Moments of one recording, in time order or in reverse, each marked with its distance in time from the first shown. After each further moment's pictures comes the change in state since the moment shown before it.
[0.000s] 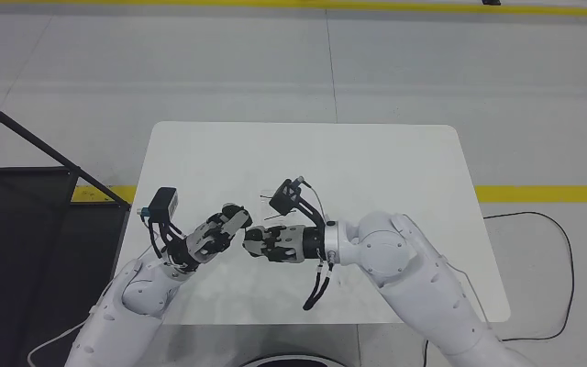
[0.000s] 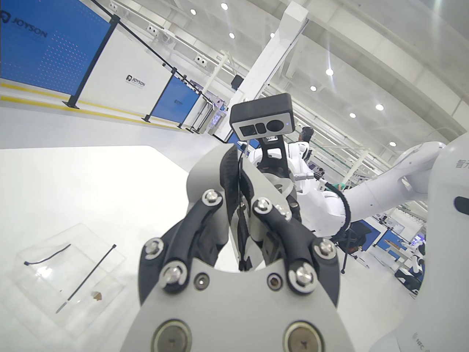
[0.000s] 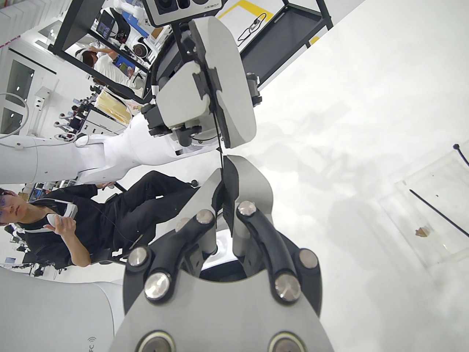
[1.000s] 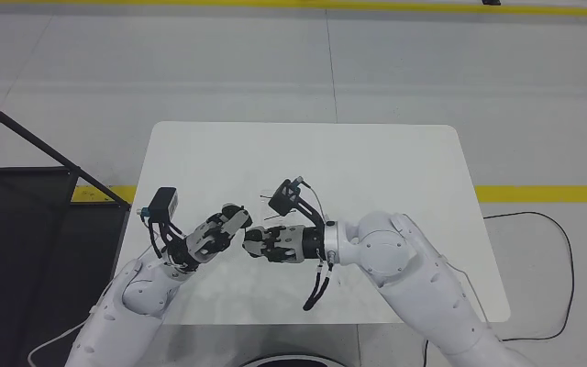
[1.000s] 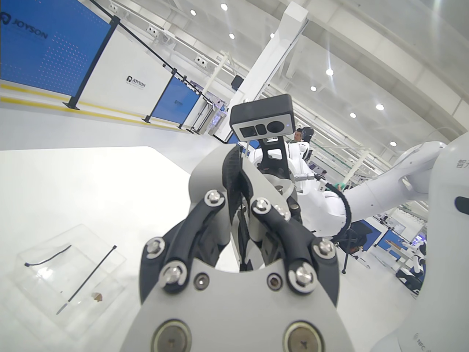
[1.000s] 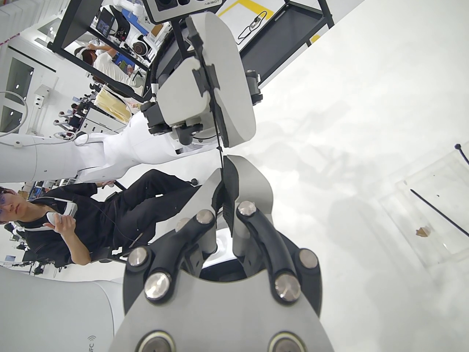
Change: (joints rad) left arm -0.001 -0.001 0.000 -0.001 0.007 0.000 0.007; right arm 0.003 -0.001 -0.002 0.001 -0.002 0.001 0.007
